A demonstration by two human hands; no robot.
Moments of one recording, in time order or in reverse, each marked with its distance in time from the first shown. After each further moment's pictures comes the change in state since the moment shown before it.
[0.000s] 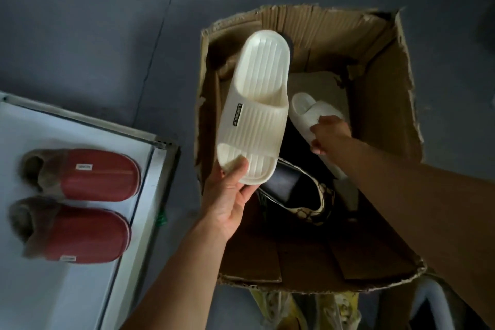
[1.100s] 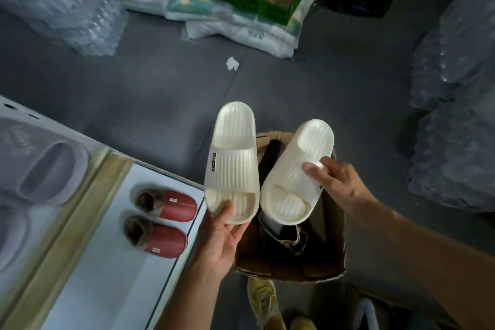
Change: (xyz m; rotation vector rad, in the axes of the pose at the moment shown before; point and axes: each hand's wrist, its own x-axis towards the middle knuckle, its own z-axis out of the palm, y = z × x) left_hand -0.247 0.121 0.078 -0.139 -0.024 0.122; right_hand -0.352 -0.128 -0.163 -0.138 -0.328 -0.786
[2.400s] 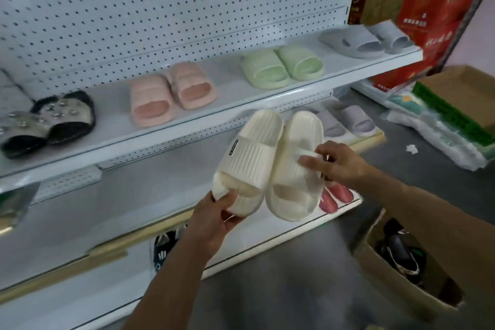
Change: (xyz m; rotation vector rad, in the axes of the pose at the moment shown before) left_hand -0.691 0.021 -0.309 -0.154 0.336 0.618; right_hand -0.520 -0.273 0.317 -0.367 -0.658 -0.614
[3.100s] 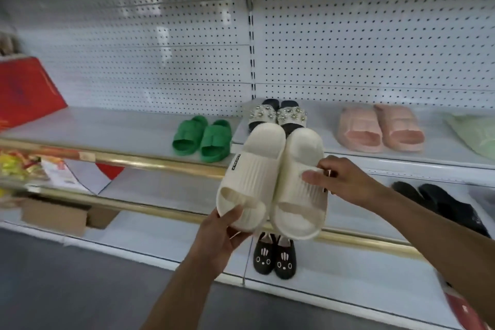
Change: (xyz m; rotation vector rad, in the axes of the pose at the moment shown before) left_hand -0.199 0.105 -0.281 -0.371 0.360 0.321; right_hand -0.003 -0.266 0.298 -0.146 -0.475 -0.432
